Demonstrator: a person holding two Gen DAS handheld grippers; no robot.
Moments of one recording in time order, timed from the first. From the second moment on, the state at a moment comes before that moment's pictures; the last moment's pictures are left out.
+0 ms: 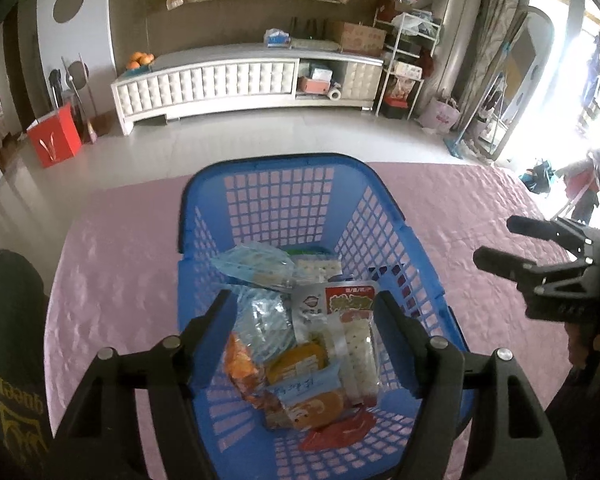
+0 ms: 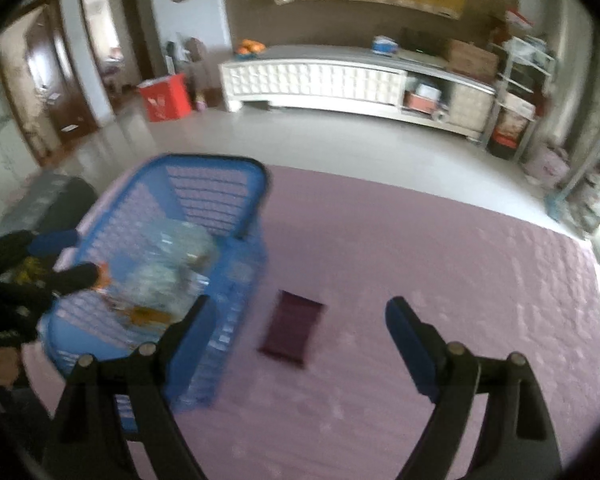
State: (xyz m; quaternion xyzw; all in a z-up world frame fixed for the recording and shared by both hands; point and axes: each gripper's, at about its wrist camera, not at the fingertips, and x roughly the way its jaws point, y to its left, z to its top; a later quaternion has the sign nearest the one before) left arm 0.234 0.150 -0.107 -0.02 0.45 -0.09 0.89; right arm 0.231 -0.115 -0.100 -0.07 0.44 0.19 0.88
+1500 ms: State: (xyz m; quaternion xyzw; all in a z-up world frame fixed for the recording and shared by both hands) left arm 0.271 0.142 -0.150 0.01 0.52 -0.07 0.85; right arm 0.251 -0.085 -0.232 -0.14 0.51 0.24 0.81
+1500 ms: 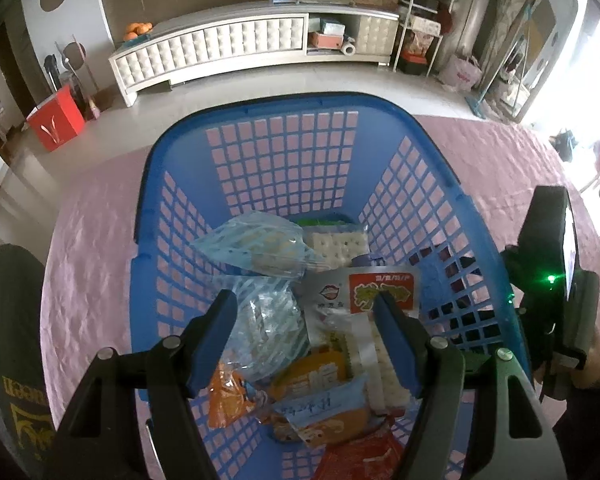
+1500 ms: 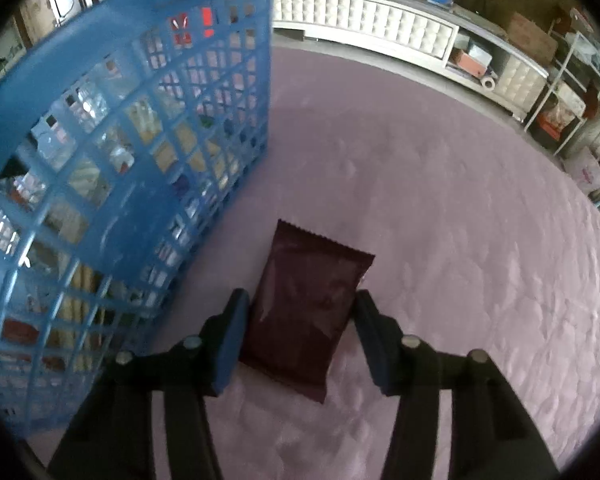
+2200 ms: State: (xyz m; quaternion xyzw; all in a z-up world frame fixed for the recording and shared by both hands) left arm 0.183 0.145 -0.074 0.01 0.43 -0.07 0.90; right arm 0.164 -0.099 -0.092 -0.14 0.41 0.23 0.87
